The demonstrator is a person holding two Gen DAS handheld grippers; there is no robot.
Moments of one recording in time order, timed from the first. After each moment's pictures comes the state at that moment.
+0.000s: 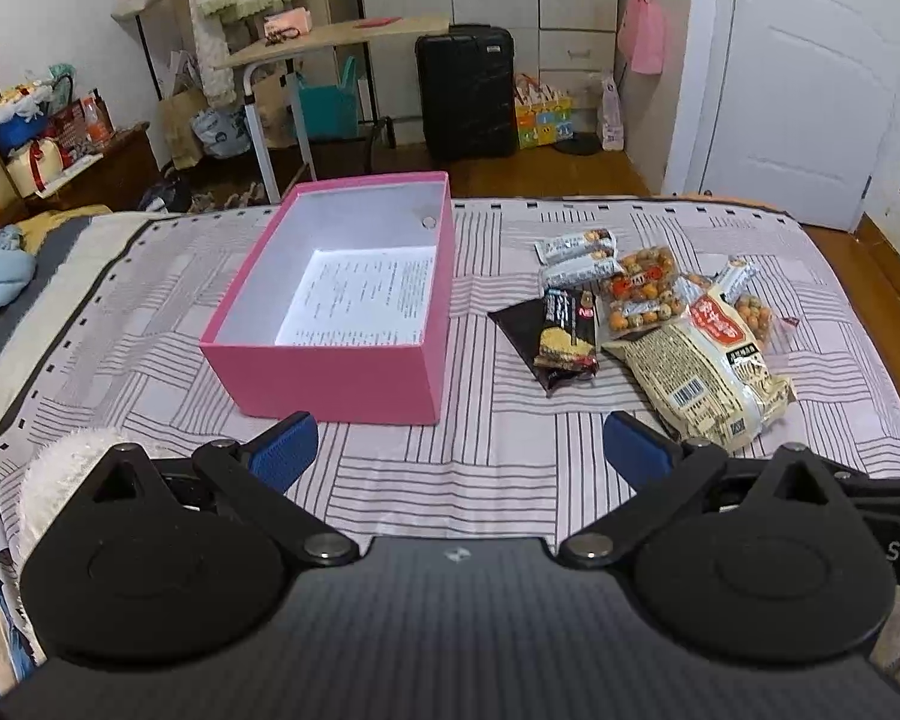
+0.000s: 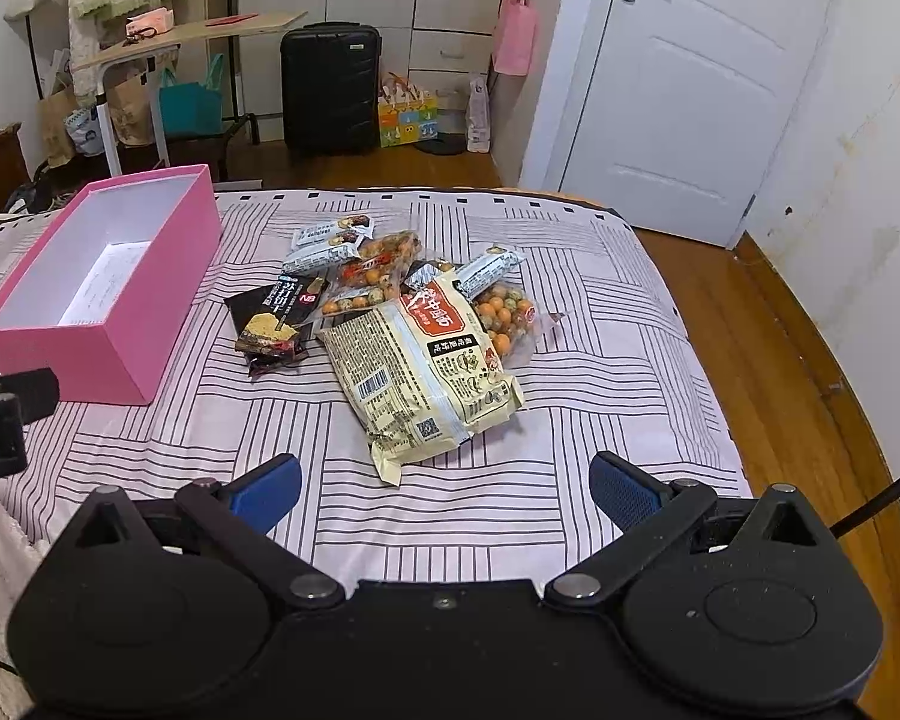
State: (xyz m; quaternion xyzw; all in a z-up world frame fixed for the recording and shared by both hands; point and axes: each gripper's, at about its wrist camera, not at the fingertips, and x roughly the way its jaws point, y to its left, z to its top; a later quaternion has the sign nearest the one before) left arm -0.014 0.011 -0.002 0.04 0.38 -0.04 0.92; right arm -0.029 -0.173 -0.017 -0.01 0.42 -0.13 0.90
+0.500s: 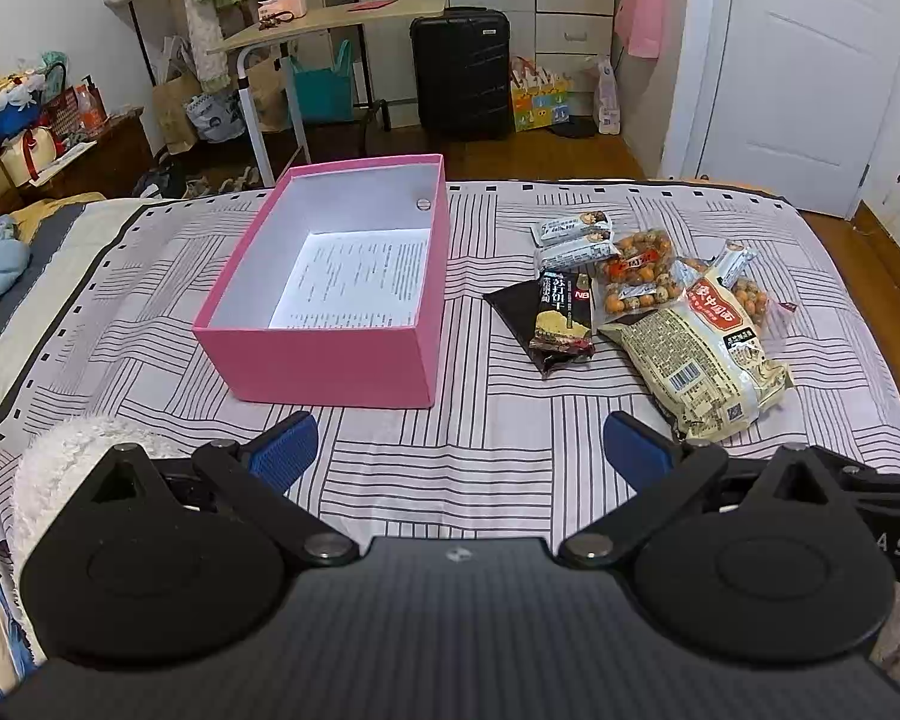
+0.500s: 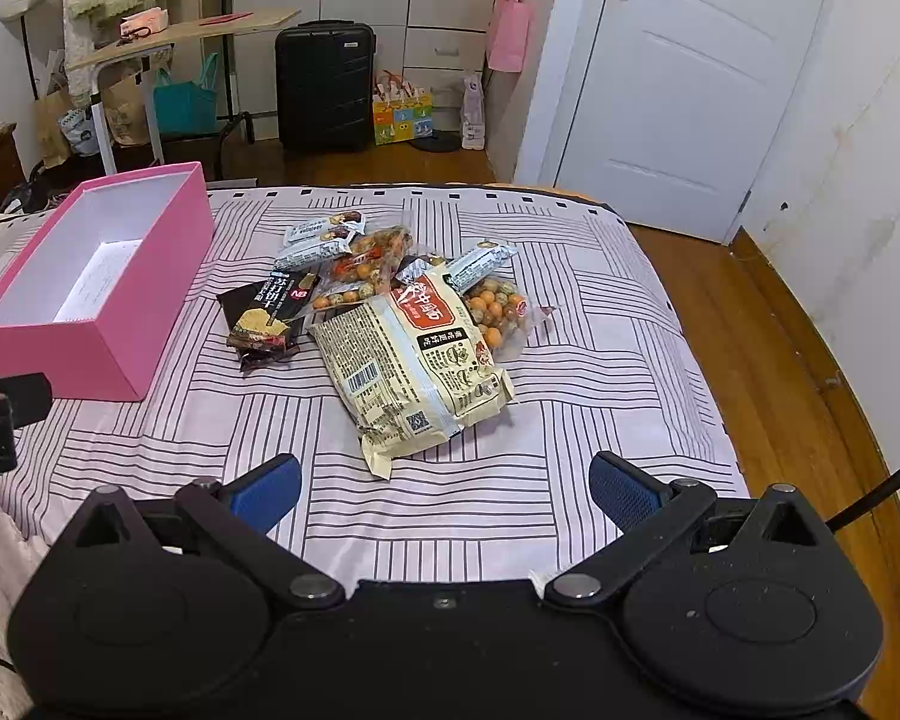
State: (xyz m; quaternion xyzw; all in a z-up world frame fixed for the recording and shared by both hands) left arm -0.014 0.012 -0.005 0.04 0.40 -0.04 0.92; right arm -0.032 -0.179 -0.020 -0.01 0.43 -0.13 0.90
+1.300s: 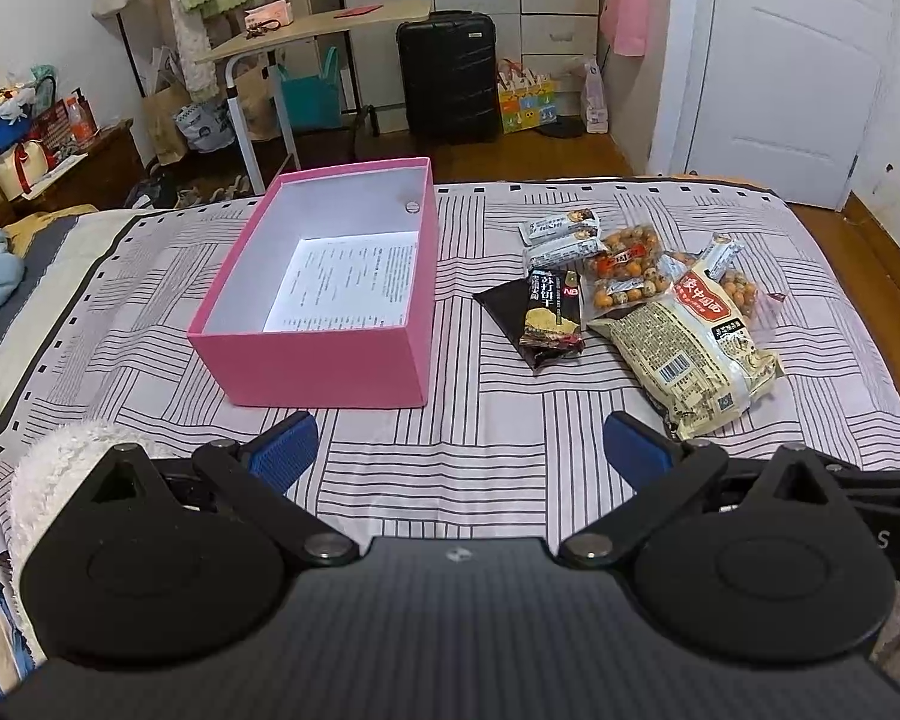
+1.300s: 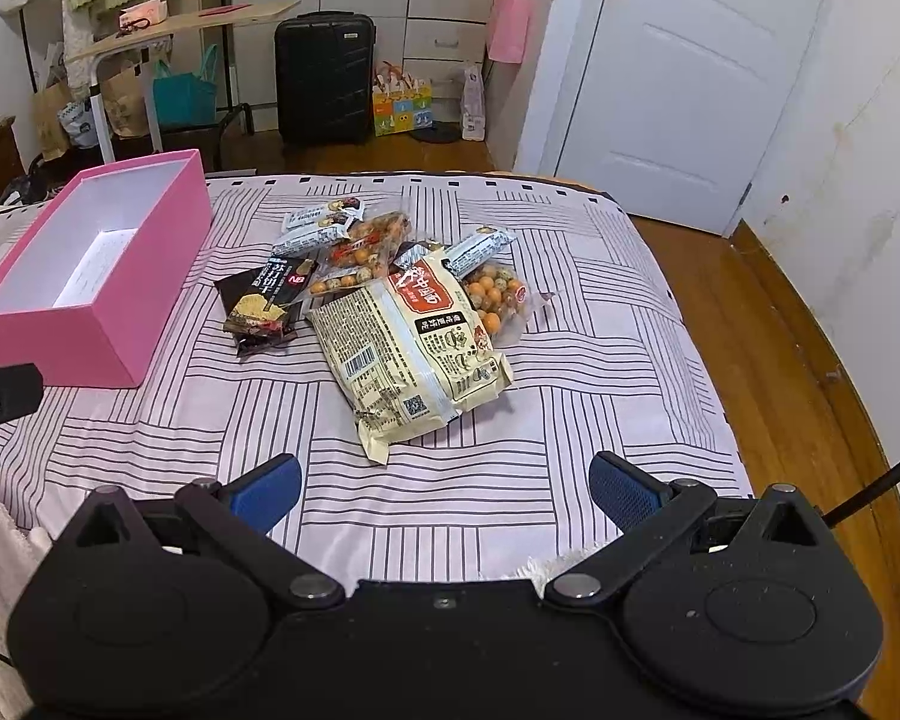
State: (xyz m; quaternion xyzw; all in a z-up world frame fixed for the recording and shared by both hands) left arm -0.023 0.010 -0.001 0.05 0.39 -0.05 0.92; right arm -0.035 -0.181 -0.028 -0.01 0.43 -0.13 0.89
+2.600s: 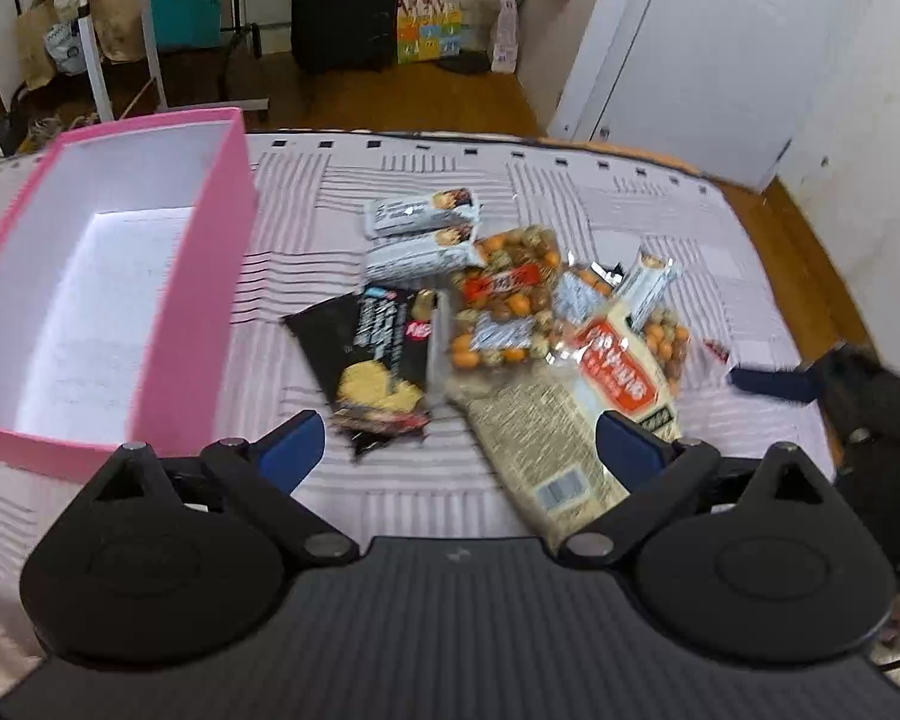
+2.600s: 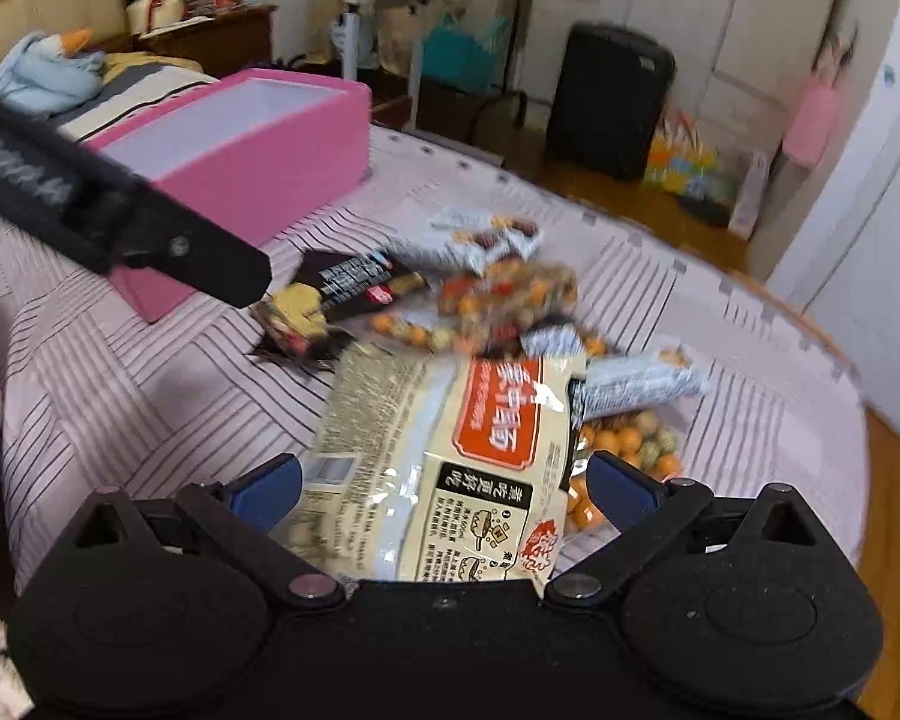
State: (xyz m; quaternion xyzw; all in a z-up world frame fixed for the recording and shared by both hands) left arm 0.146 -0.077 -0.072 -0.03 0.46 -0.16 0.87; right arm 0.122 -0.266 -0.109 -0.12 0.43 0.17 0.88
